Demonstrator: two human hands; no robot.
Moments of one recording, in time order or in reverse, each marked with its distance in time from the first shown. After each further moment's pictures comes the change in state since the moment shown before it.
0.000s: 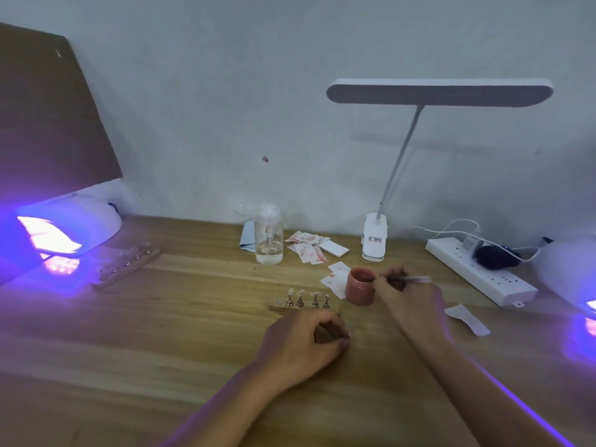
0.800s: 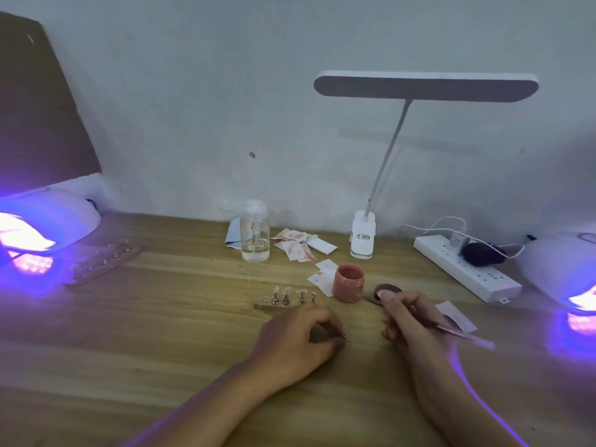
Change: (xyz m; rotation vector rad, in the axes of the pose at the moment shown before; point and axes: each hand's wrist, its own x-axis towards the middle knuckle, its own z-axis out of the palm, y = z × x) left_hand 0.009 0.002 0.011 0.007 -0.001 0.074; right_hand -0.035 0.036 -0.009 0.670 -0.057 0.051
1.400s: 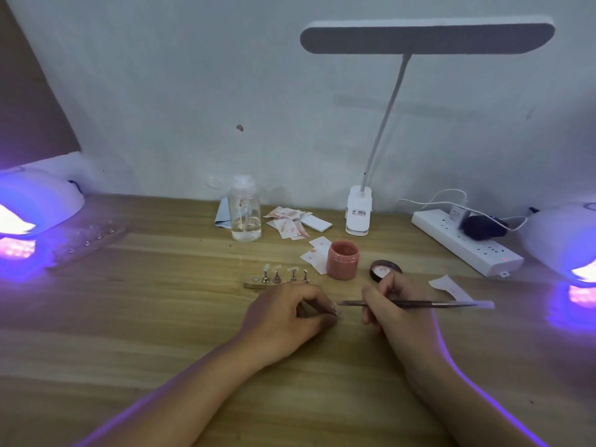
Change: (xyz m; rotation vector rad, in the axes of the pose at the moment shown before) left_hand 0.003 -0.002 0.000 -0.039 0.003 -0.038; right_hand -0.003 0.004 0.004 -0.207 -0.116 -0.026
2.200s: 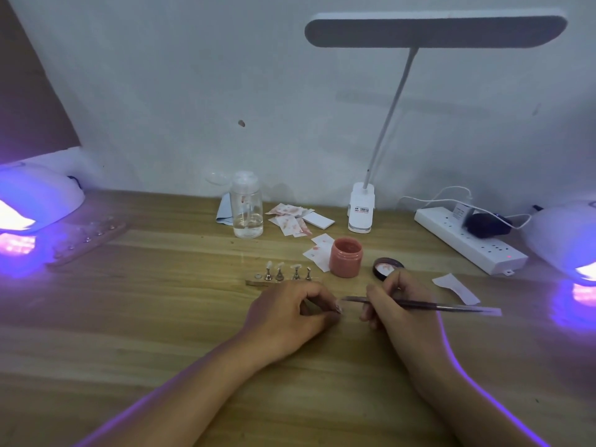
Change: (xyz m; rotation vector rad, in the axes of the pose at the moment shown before) left_hand -0.001 -0.001 0.001 -0.016 -0.011 -0.007; right_hand -0.003 -0.002 0.003 -0.047 0.010 -0.042
